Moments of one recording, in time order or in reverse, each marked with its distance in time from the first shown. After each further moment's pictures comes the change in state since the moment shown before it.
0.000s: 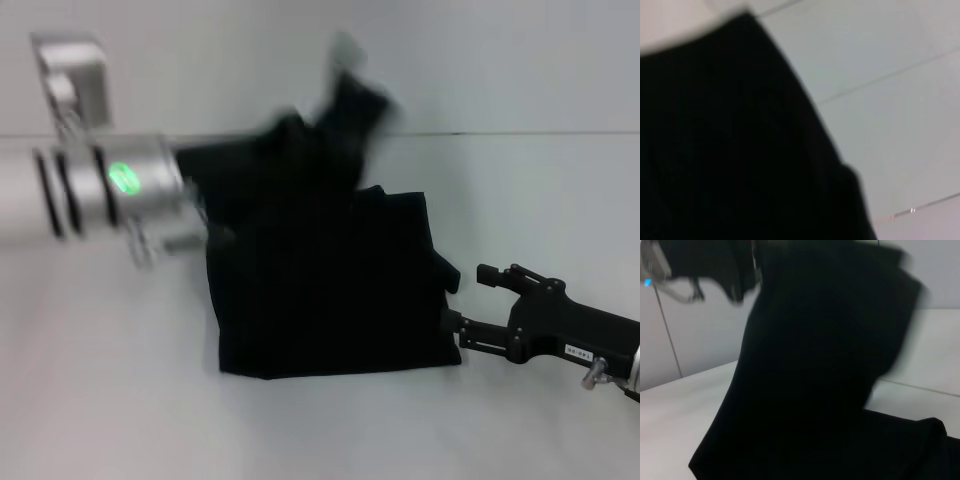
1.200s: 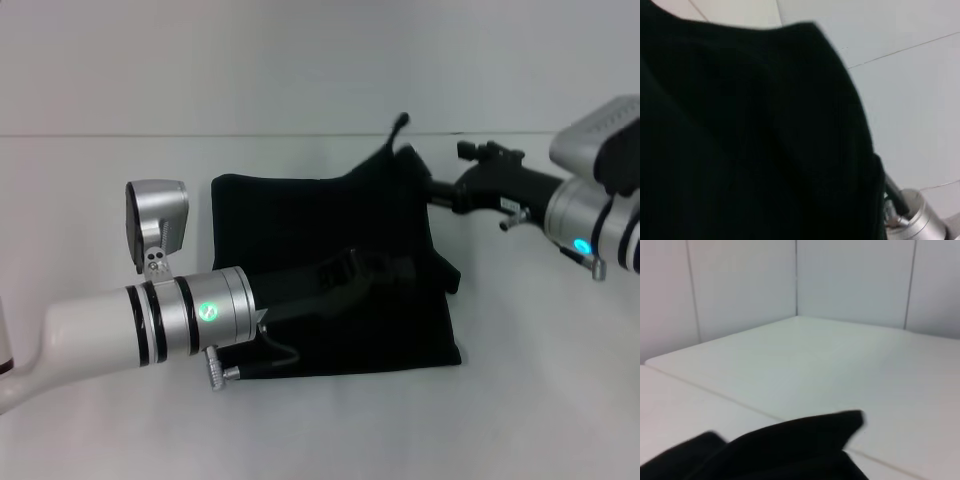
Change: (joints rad) left arm 0.034 -0.051 0.028 -0.344 -0.046 -0.182 0.306; right arm 0.320 0.012 -0.001 0.102 0.155 0.490 -0.002
